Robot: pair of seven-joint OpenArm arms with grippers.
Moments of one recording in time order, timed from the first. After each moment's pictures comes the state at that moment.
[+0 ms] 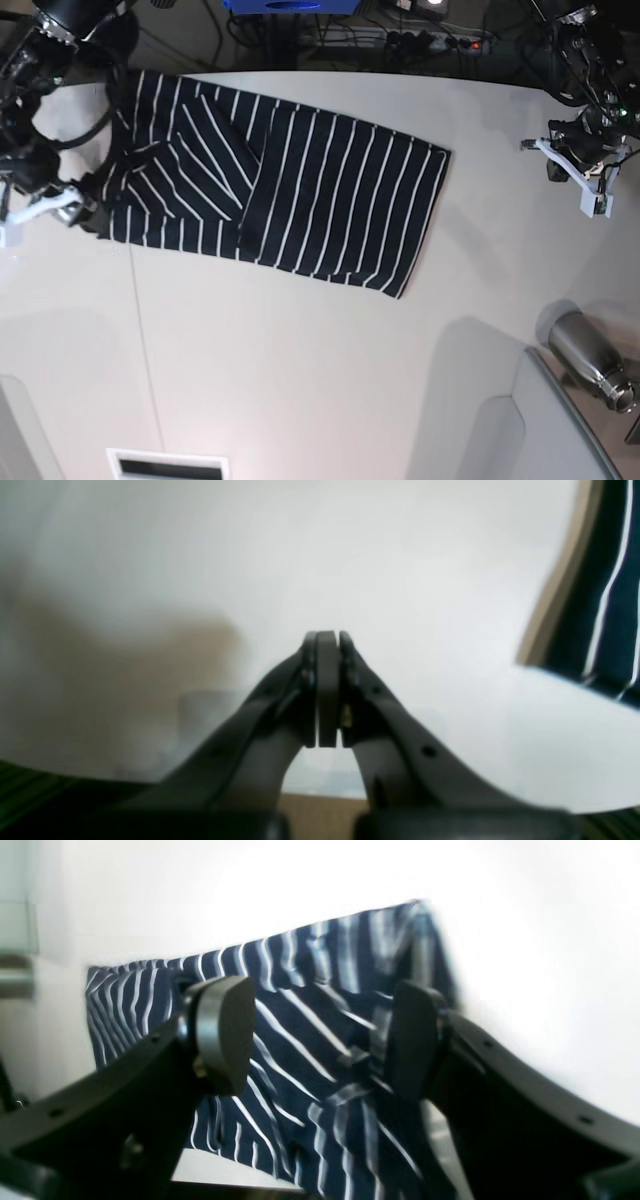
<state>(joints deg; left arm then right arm) 13.2 -12.0 -39.5 90.1 -10.1 -34.4 50.0 -5.9 -3.1 46.1 96.7 34.9 22.7 -69.5</state>
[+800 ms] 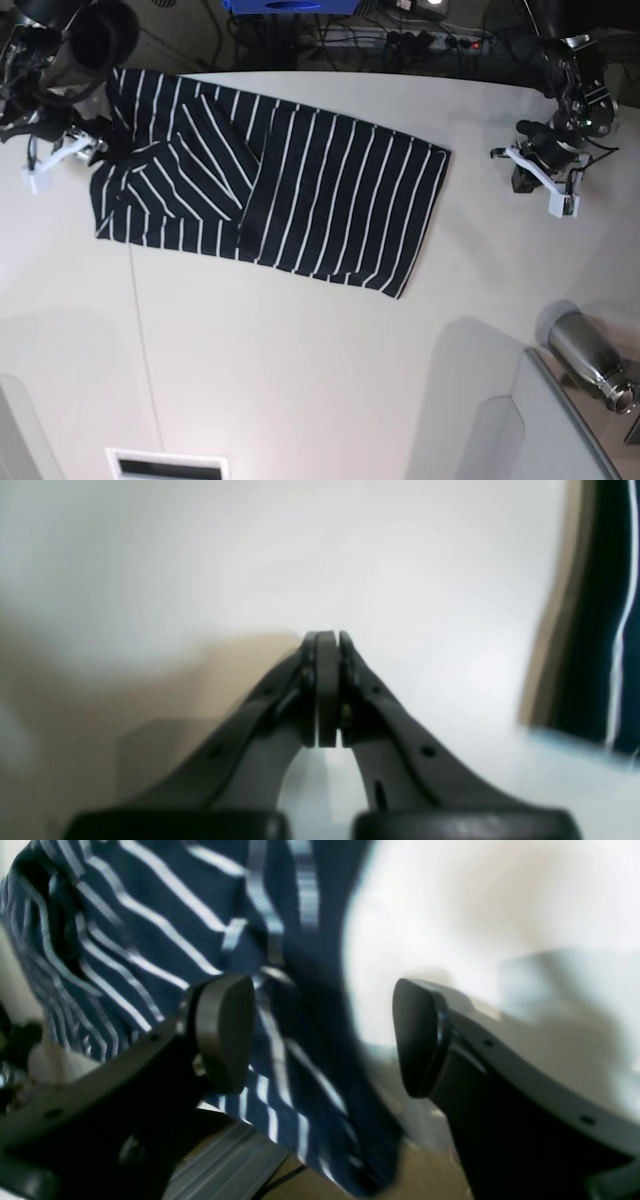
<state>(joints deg) 7.6 -16.3 -27.7 66.0 -9.4 -33.9 24.0 -9.0 4.3 41.3 74.1 36.1 30.3 -65.6</state>
